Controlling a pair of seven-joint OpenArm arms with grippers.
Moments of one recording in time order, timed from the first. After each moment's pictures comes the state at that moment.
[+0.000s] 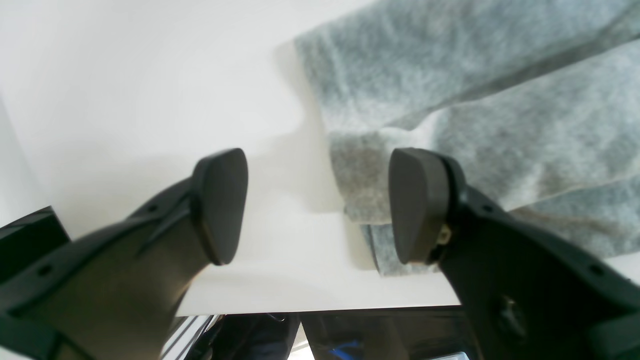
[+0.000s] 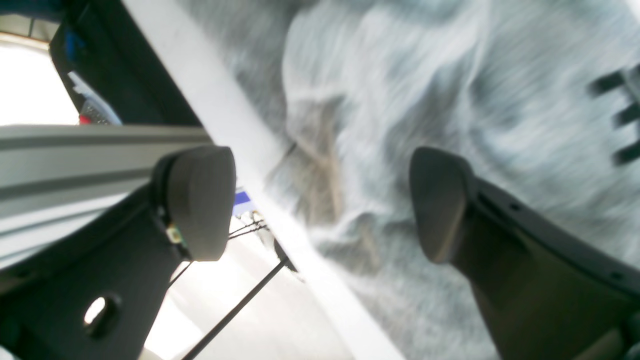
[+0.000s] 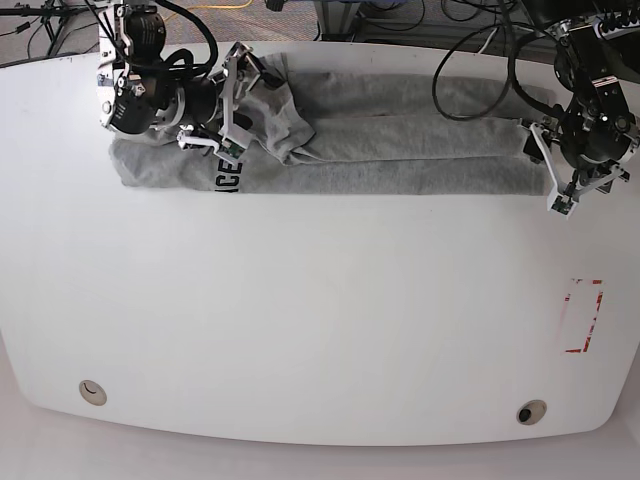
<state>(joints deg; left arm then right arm) 7.4 -14.0 -26.5 111.6 -11.6 -41.8 80.7 -16.9 18.4 2.5 112.8 50.5 40.3 -83.0</state>
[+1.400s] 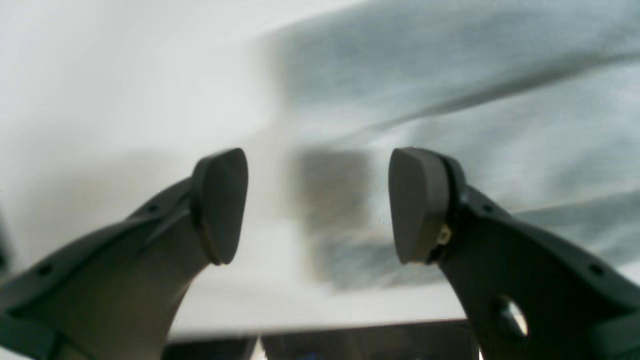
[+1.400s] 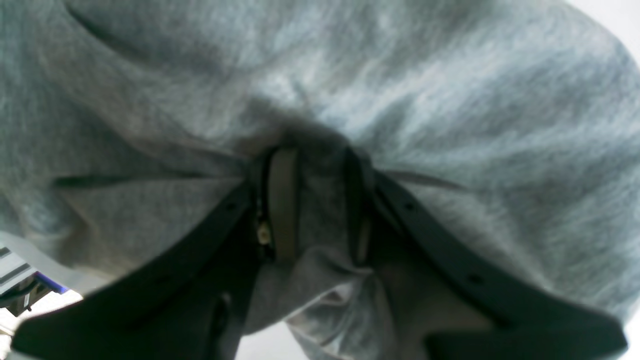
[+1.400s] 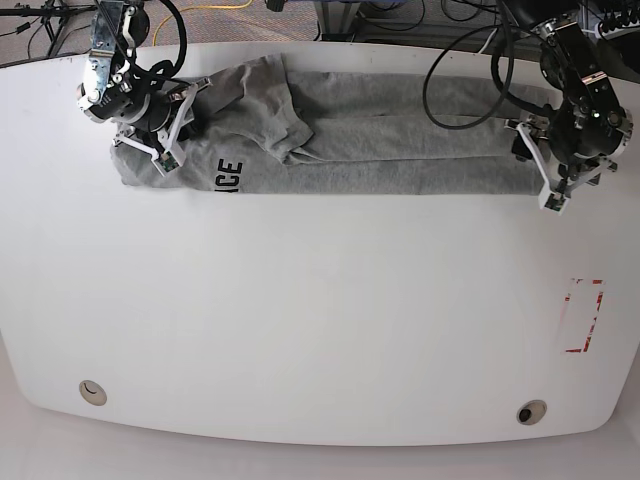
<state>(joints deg) 7.2 -8.0 -28.1 110.7 -12.1 -41.8 80.5 -19.8 13.9 16.8 102.1 19.7 40.4 -59.8</state>
